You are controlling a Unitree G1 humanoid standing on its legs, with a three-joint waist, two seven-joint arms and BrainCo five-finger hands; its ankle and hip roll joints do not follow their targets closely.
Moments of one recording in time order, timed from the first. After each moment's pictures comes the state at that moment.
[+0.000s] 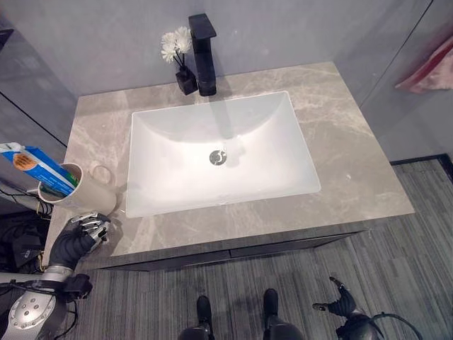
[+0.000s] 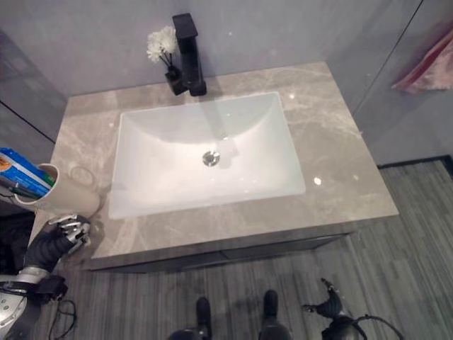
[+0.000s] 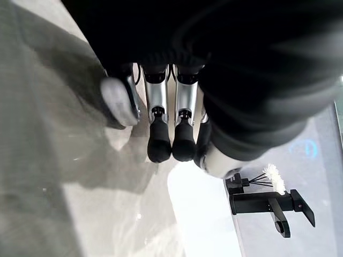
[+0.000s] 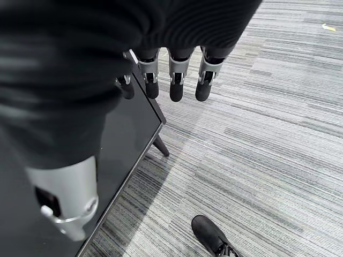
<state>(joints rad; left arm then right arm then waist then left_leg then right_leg) 0.42 0.75 0.18 -0.13 -0.65 -0.20 -0.05 0.12 -0.45 0.23 0.76 -0.22 -0.11 -0.24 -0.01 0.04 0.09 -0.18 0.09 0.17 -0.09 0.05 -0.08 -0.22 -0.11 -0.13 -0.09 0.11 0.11</state>
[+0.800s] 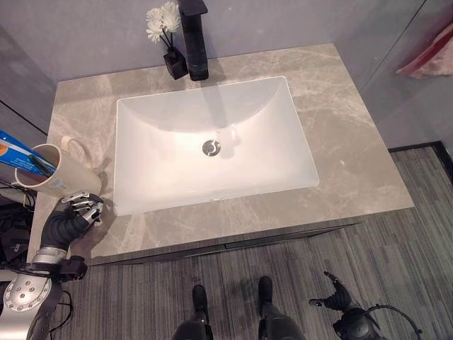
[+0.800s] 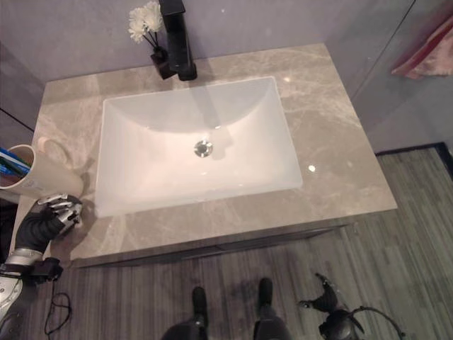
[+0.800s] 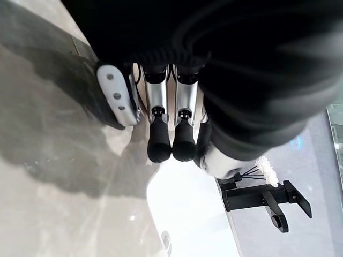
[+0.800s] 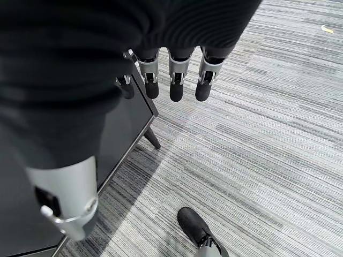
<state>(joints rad) 0.35 0.79 0.19 -0.10 -0.61 -0.23 -0.03 0.10 -0.47 0.29 0.79 -0.21 -0.11 -0.22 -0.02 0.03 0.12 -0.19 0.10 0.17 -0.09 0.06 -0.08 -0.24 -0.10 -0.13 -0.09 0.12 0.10</state>
